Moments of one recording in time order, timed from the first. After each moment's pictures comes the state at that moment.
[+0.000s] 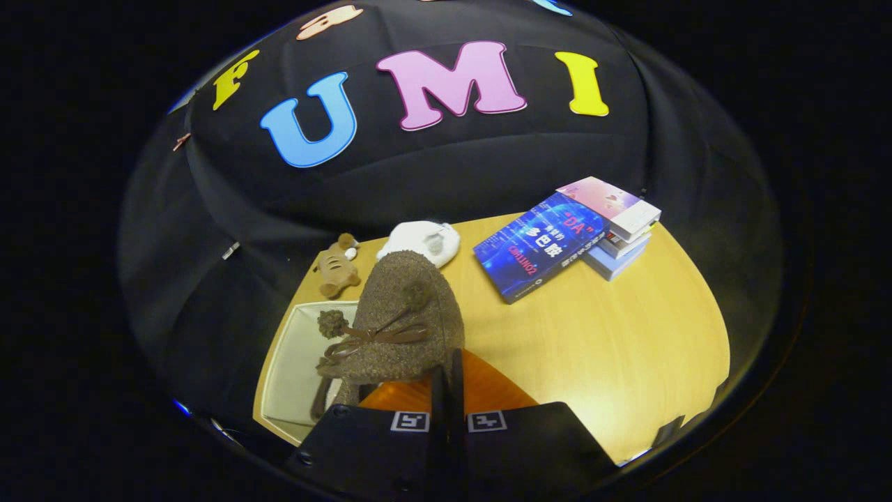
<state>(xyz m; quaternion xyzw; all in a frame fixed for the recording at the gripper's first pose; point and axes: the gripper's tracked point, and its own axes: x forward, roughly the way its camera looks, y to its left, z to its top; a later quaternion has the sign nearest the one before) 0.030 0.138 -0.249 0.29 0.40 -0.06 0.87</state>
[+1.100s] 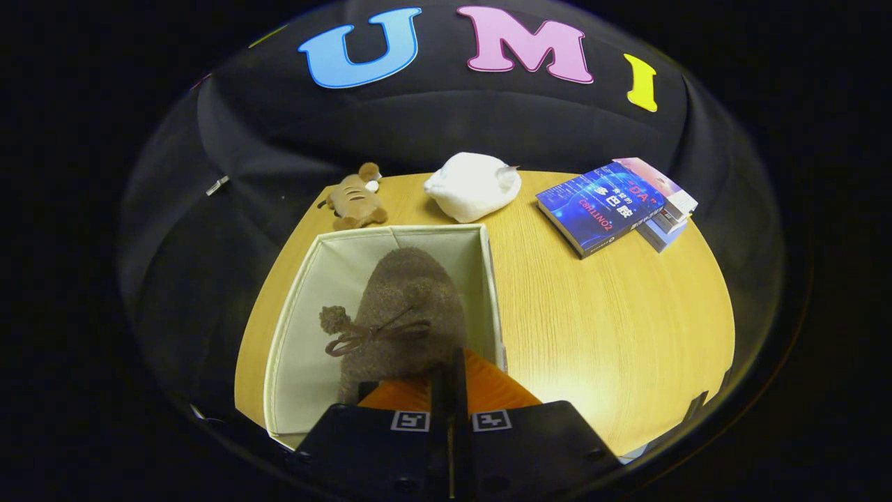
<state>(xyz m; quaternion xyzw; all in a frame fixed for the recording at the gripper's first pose) 0.054 0.291 -0.302 0.22 0.49 -0.05 0.84</state>
